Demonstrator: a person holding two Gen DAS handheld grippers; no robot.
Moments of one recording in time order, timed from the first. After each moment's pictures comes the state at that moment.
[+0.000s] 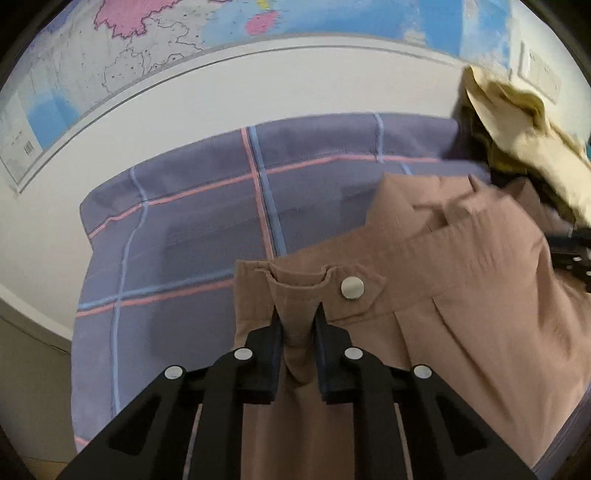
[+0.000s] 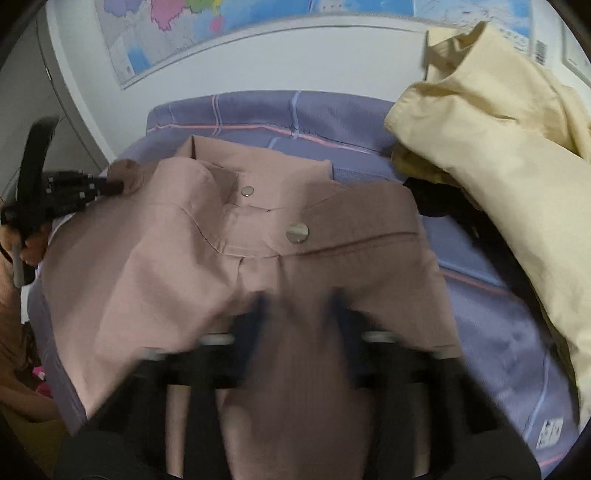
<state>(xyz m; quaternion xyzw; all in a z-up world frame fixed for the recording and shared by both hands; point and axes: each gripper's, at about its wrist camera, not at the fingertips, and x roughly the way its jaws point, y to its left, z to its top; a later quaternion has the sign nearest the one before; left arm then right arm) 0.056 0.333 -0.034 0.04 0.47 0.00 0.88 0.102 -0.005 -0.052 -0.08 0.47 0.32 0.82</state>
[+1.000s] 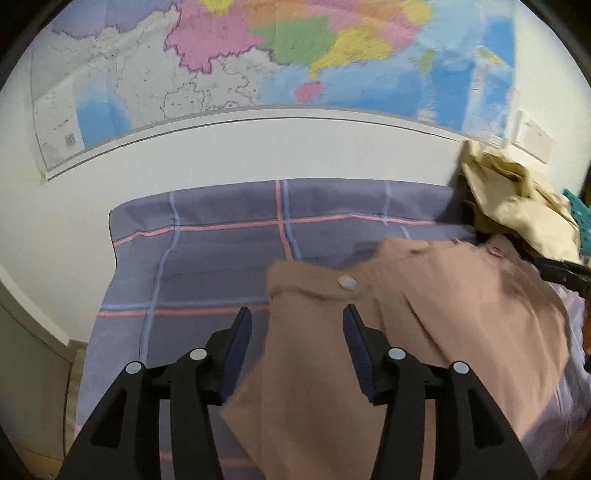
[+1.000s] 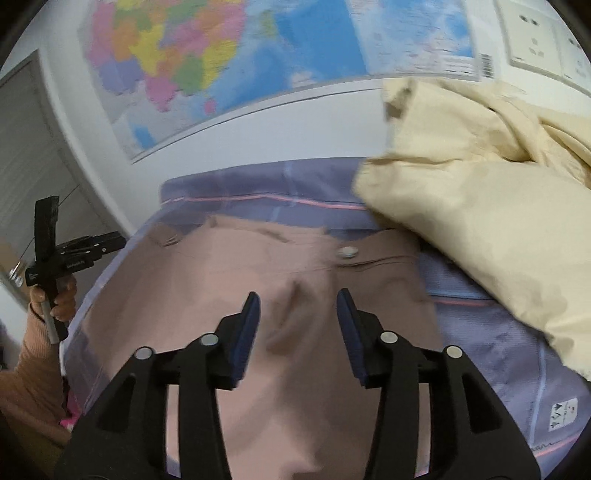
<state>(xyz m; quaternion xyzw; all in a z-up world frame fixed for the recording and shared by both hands) 0.006 0.354 0.004 -0.01 0.39 0.00 0.92 0.090 -0.037 -0.014 0.03 0.40 0.33 0.86</state>
